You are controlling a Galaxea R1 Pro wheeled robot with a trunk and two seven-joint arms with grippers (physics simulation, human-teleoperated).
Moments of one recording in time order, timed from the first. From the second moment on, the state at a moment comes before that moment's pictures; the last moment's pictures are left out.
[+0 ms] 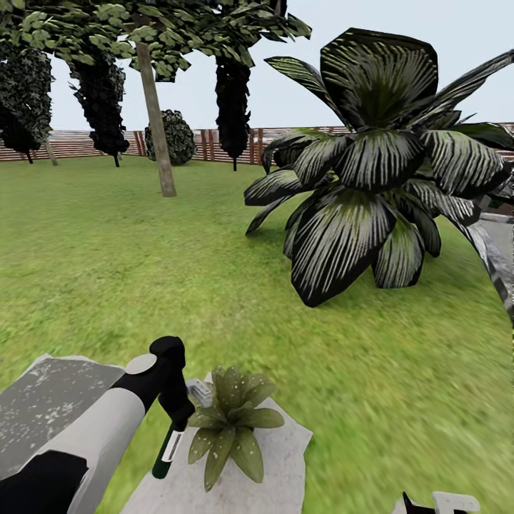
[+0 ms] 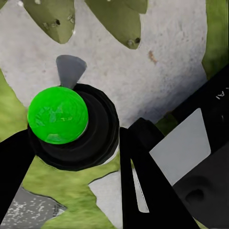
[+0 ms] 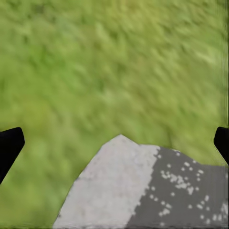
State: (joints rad) left arm -0.86 -0.01 -0.19 -0.61 -1.33 0.91 -1.56; right arm -0.35 -0.13 -1.18 -0.29 0.97 -0.46 0.19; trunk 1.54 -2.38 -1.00
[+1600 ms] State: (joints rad) left arm -0.81 -0.02 -0.18 -0.61 -1.32 0.92 -1.50; right arm -0.35 -0.13 -1.18 -0.29 0.97 -0.46 0.19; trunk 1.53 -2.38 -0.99
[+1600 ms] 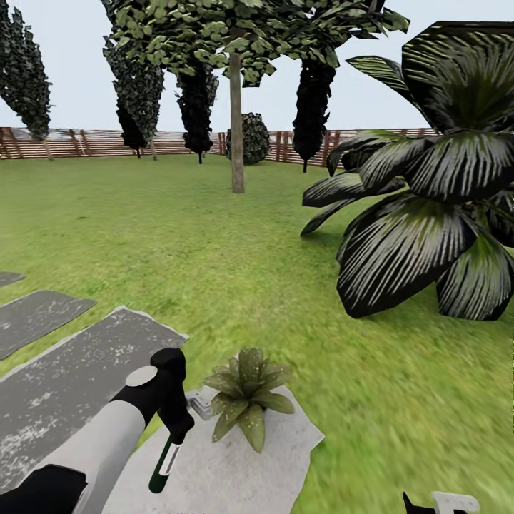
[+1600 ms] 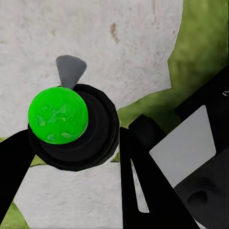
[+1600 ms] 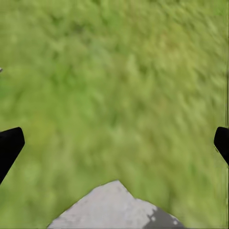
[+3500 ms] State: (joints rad) left arm -0.76 -0.02 -0.17 -0.62 -1.31 0.92 -1.43; right arm -0.35 -0.13 -1.18 -0.29 0.97 -0.46 0.19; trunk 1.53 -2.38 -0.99
